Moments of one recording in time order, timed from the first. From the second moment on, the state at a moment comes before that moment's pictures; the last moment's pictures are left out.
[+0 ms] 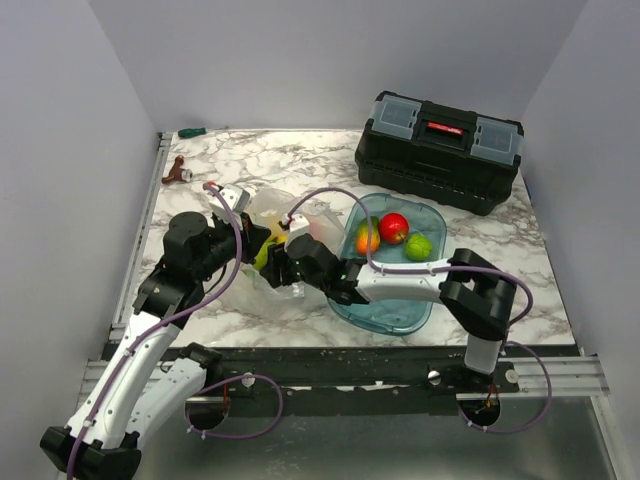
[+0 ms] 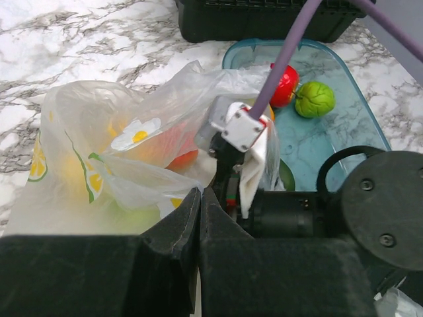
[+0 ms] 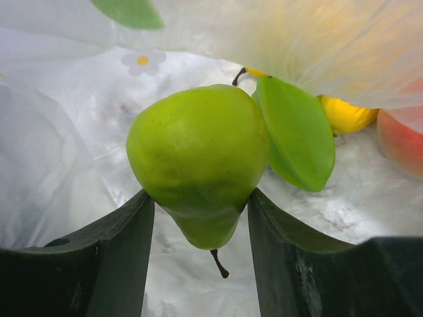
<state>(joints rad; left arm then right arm) -0.38 0.72 0.82 -0.36 0.28 -0.17 1.13 1.87 1.16 0.24 0.22 0.52</state>
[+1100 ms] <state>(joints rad) -0.38 0.74 0.82 -0.38 0.21 -0.17 1.13 0.92 0.74 -0.02 0.32 0.55</state>
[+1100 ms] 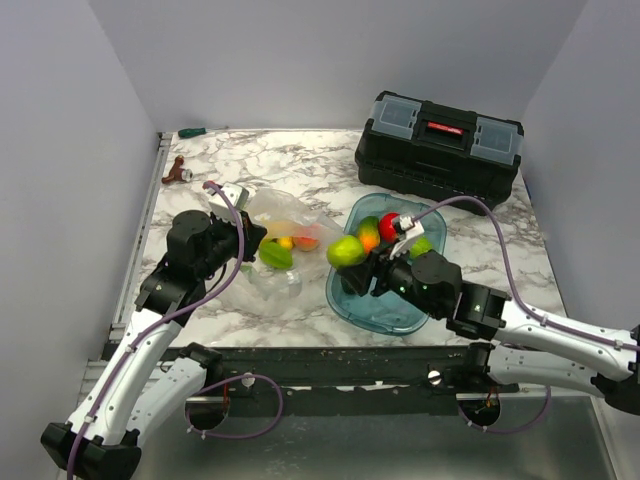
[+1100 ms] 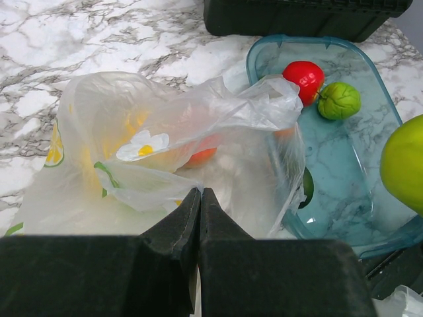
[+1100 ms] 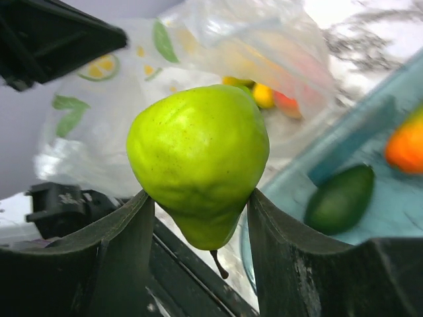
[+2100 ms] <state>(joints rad) -0.39 0.74 0.82 -0.38 0.20 -0.17 1.13 1.47 0.98 -0.85 0.45 0.74</state>
